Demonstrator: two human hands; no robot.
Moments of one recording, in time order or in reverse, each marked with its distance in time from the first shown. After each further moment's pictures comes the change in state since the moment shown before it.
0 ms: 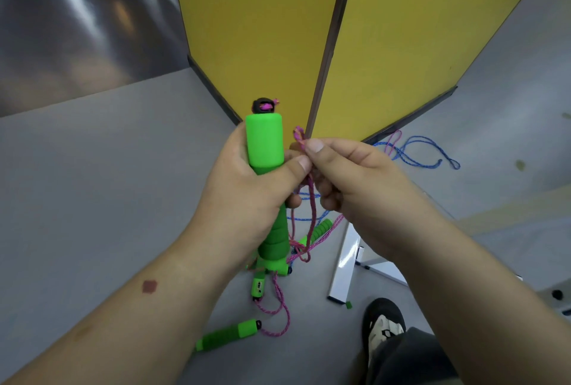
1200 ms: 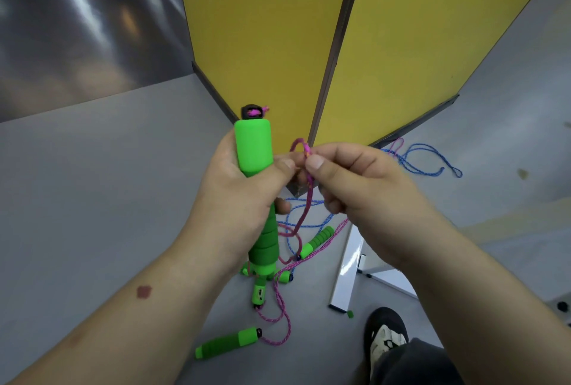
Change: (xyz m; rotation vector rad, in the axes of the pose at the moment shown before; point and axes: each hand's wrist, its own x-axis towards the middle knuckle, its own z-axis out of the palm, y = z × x) left_hand 0.002 0.005 -0.009 0.009 0.059 -0.043; right_hand -0.001 -0.004 -0.001 -0.032 -0.072 -0.116
